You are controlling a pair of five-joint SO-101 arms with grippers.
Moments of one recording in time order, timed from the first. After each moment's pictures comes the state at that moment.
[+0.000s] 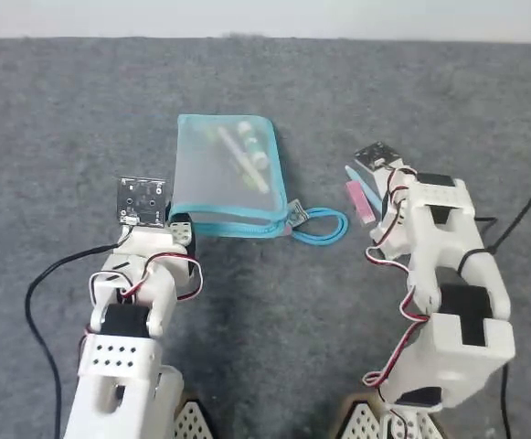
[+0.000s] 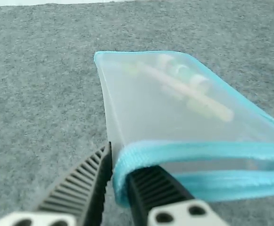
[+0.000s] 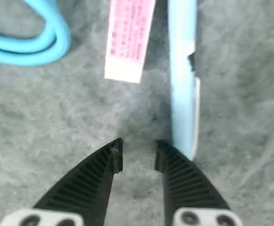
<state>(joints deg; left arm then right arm) -2.5 -64.2 81.3 30.8 4.7 2.5 10.4 24.3 61.6 35.5</state>
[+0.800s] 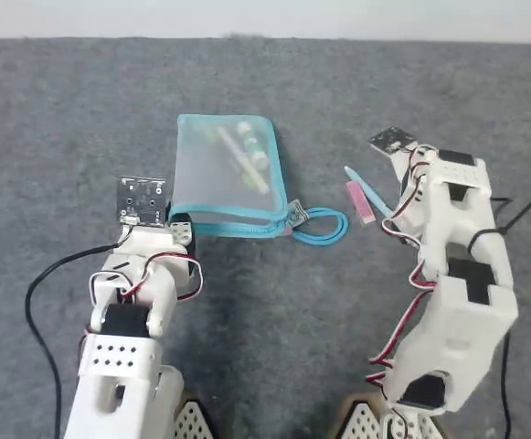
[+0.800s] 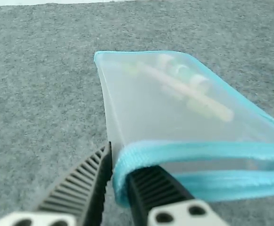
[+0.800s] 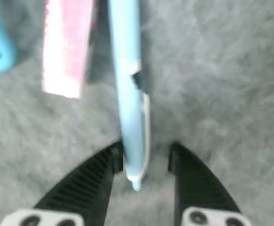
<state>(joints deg) -2.5 -64.2 81.3 30.8 4.7 8.3 25.3 4.7 66.7 43.0</state>
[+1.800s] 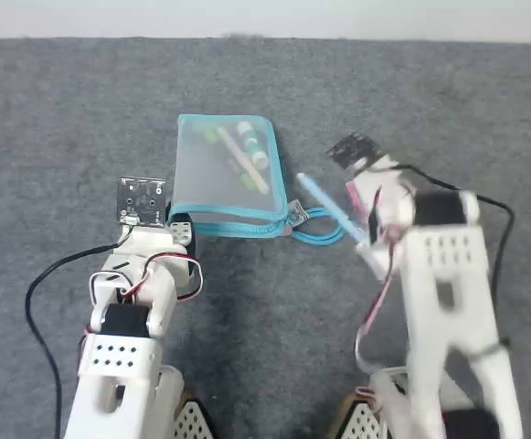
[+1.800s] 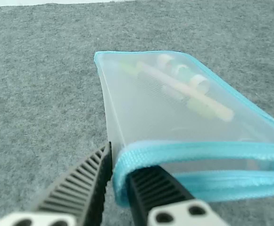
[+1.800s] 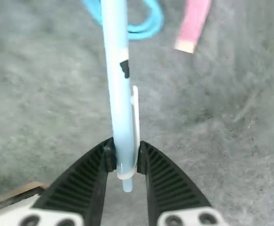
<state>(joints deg) -2.5 -64.2 81.3 30.8 4.6 -9.2 -31.5 27.8 88.2 32.0</state>
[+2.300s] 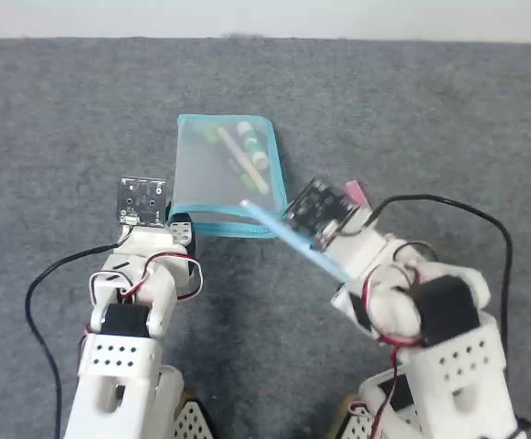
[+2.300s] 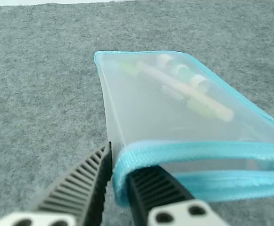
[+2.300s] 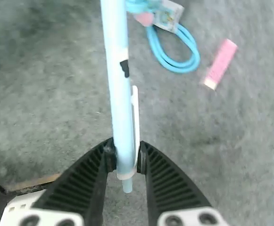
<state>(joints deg) -2.5 -64.2 81.3 30.8 4.6 -25.8 -53.4 28.6 98.5 29.1</state>
